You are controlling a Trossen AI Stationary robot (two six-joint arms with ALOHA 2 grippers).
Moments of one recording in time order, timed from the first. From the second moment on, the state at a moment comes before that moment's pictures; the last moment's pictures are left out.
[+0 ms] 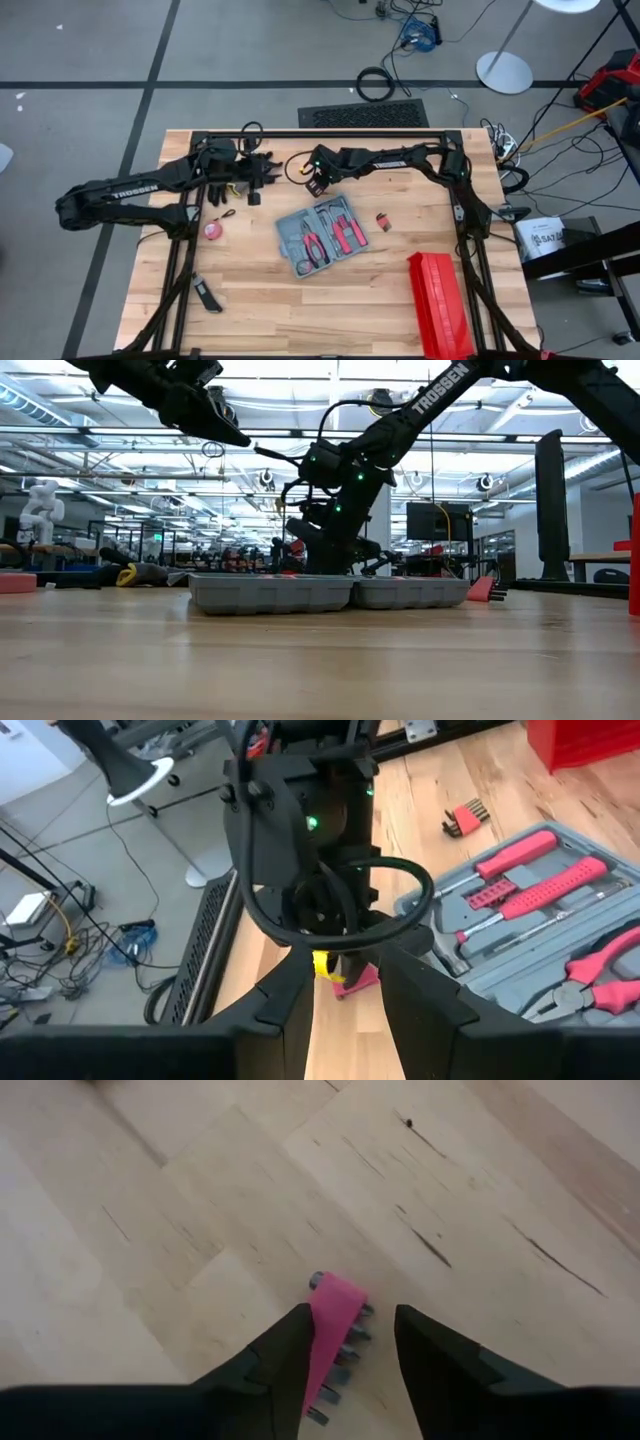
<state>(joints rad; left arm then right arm) 0.39 0.94 0.71 -0.19 0.13 0.48 -0.34 2.16 1.50 -0.37 0.10 0.41</state>
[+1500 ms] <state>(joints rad) 0.39 0.96 0.71 -0.20 0.12 0.45 -0.32 2.22 1.63 -0.55 -0.04 0.17</state>
